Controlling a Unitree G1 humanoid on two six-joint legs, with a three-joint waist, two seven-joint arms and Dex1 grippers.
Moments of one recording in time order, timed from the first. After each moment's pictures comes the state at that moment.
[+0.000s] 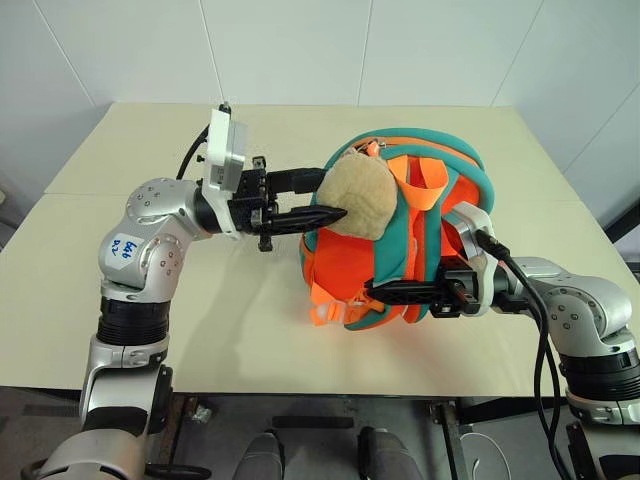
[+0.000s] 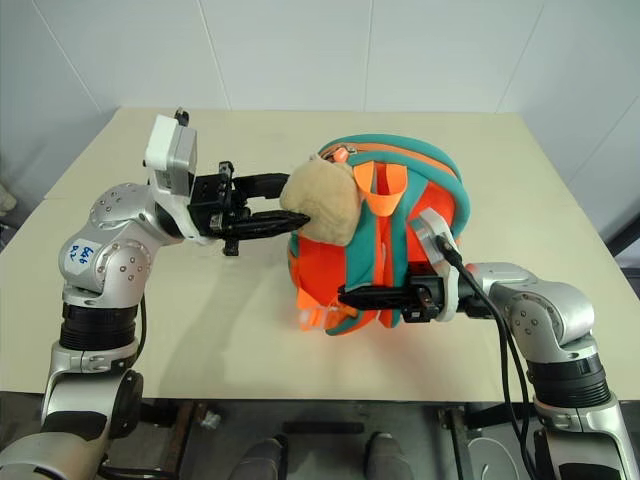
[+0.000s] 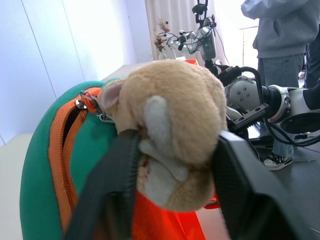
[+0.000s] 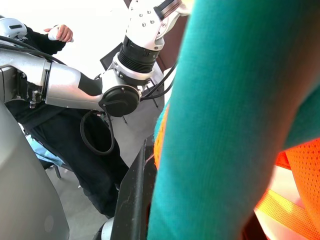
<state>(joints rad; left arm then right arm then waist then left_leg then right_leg) -0.85 0.49 0.06 -0.06 -0.60 0.46 -1.12 -0.56 -0.67 -0.02 -0.20 0.93 0.92 1.20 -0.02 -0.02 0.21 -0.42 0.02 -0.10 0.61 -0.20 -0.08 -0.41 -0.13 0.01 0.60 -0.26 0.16</state>
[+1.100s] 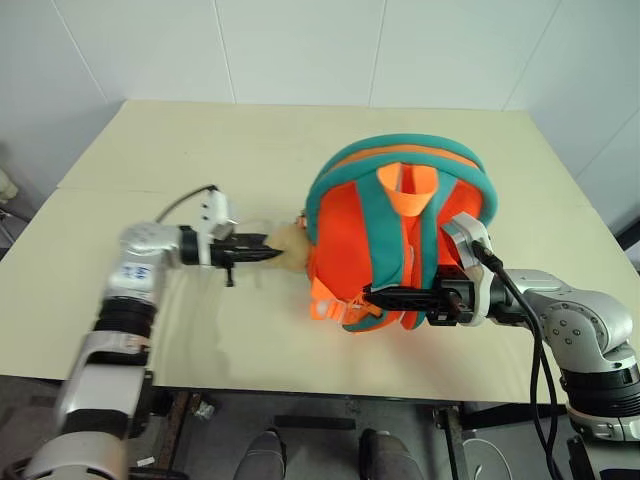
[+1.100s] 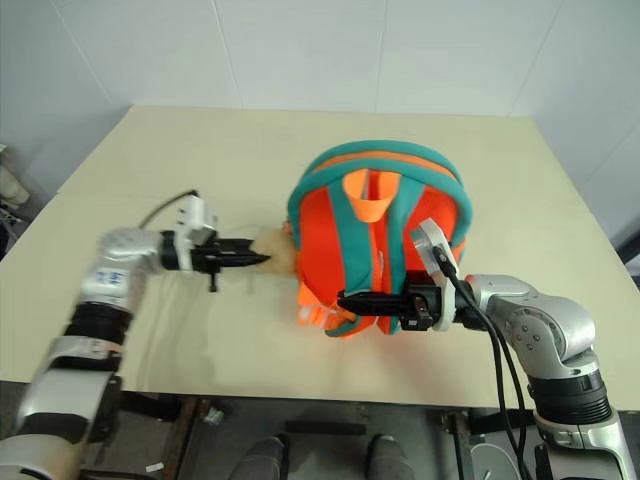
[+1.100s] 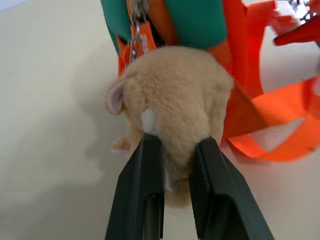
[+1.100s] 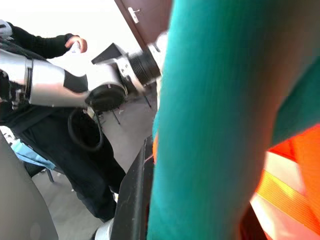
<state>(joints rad) -0.85 0.51 -0.05 0.72 -0.25 -0.07 -1.25 -0.49 -0.65 -0.05 -0.27 0.94 0.91 1.11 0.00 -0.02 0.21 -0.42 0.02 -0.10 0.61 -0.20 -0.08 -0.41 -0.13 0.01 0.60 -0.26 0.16</state>
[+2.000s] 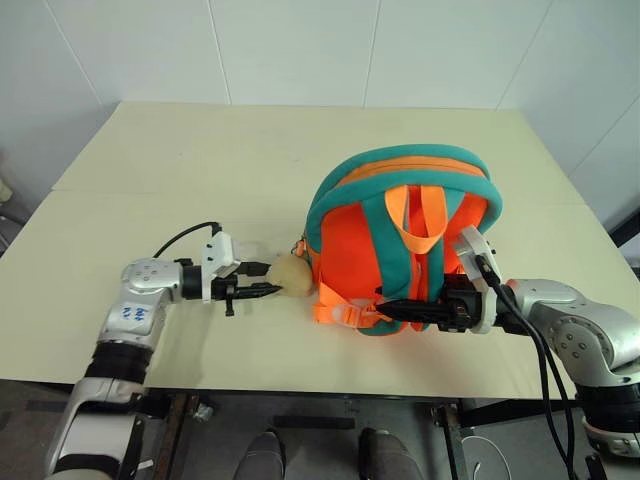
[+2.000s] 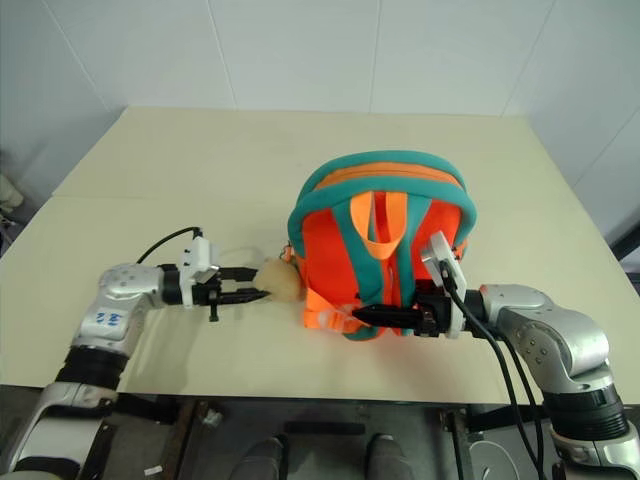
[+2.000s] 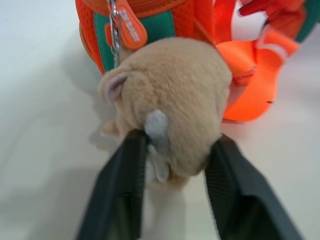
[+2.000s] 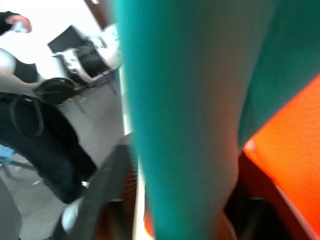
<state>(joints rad) -0.51 0.66 0.02 0.23 -0.29 0.09 -1.21 -0.36 -0.78 -0.14 -0.29 0.84 0.81 1.10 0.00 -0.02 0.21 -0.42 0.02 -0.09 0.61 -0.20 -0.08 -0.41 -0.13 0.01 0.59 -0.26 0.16</state>
